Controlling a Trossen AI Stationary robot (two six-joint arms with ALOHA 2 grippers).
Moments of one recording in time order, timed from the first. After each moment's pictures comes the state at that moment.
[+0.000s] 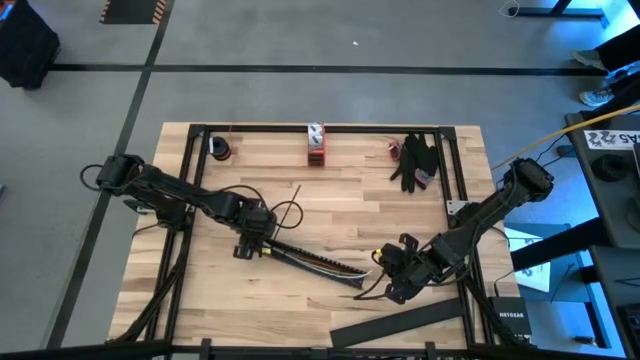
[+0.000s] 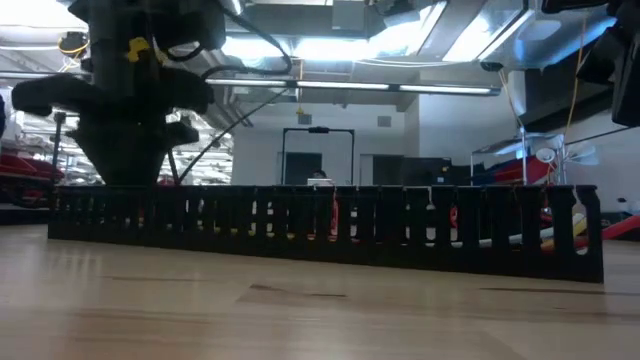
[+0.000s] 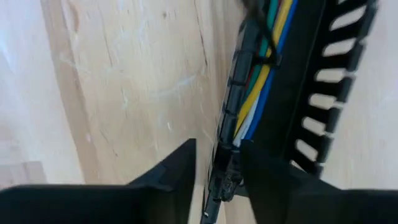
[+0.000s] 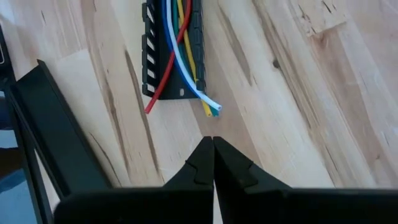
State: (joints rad) left arm -0.17 1.44 0.81 -0.72 -0.07 -0.01; right arm 0.69 1.46 0.98 -0.74 0.25 1.04
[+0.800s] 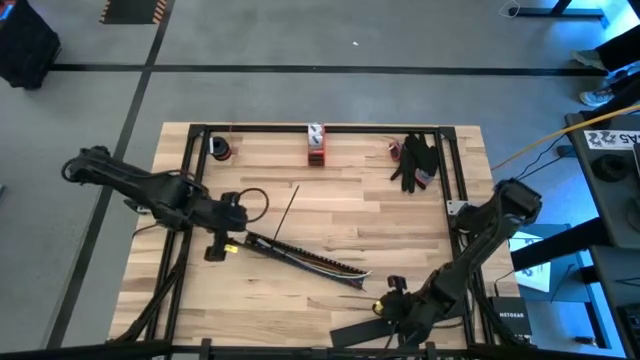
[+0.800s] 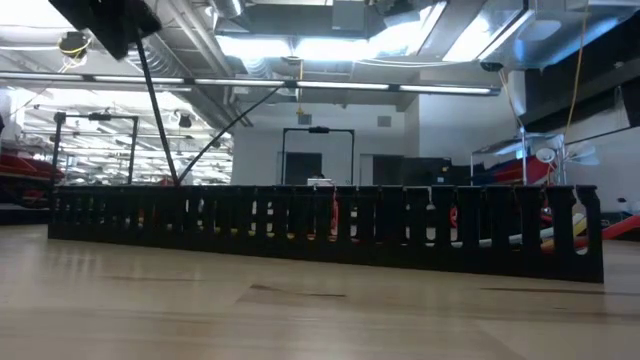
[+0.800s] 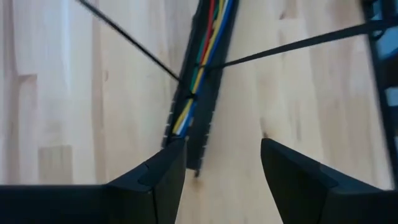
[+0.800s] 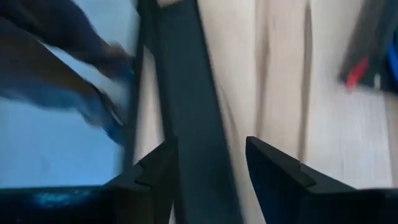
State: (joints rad) left arm -0.34 1.07 1.02 -1.01 -0.08 -0.26; right arm 0.89 1.69 0.98 -0.34 0.19 0.85
